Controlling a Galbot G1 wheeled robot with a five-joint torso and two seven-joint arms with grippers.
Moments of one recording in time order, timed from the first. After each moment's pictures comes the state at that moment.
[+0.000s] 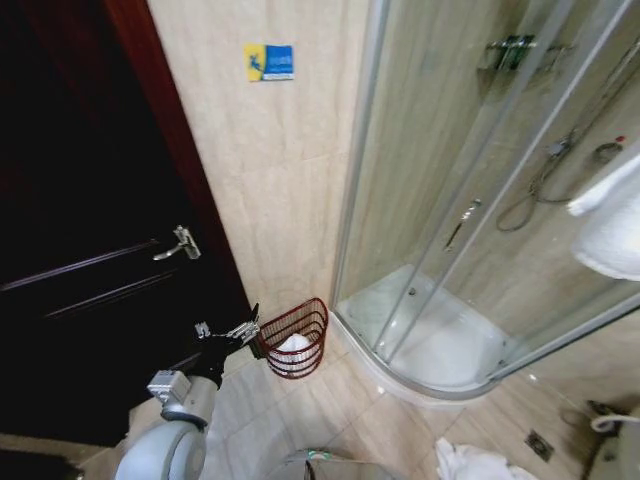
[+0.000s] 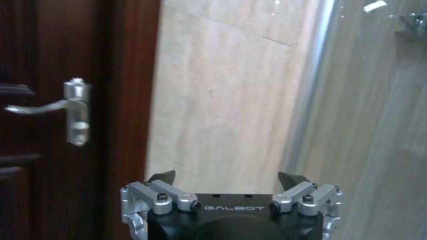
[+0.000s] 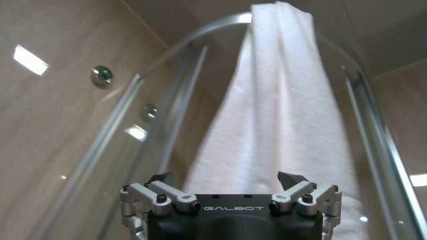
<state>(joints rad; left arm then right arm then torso) 1.79 -1.61 -0.67 -2.47 -0.20 0.27 0.14 -1.80 1.20 1.50 2.50 0.74 0.33 0.01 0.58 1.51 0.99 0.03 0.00</state>
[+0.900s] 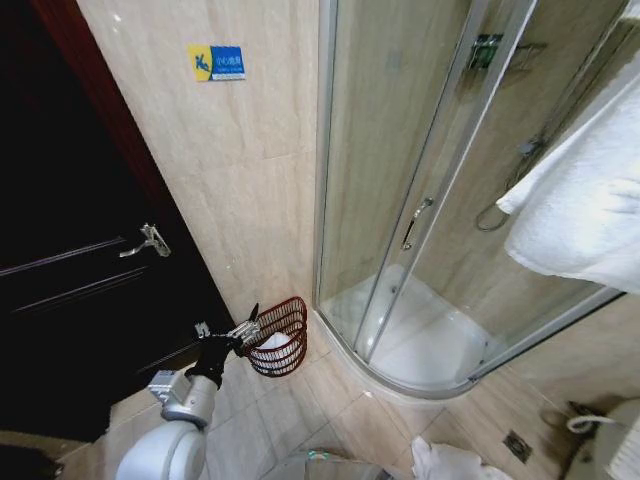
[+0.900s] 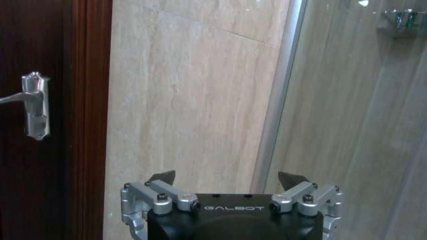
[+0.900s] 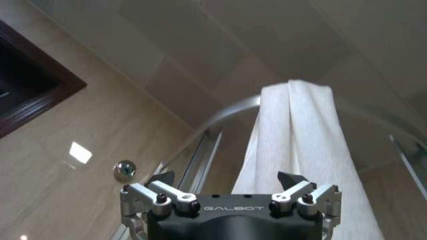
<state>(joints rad) 1.79 -1.61 -0.67 -2.47 -0.20 0.27 0.14 -1.59 0.71 1.81 2.46 1.14 0.18 0.05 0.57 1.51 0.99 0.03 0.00</state>
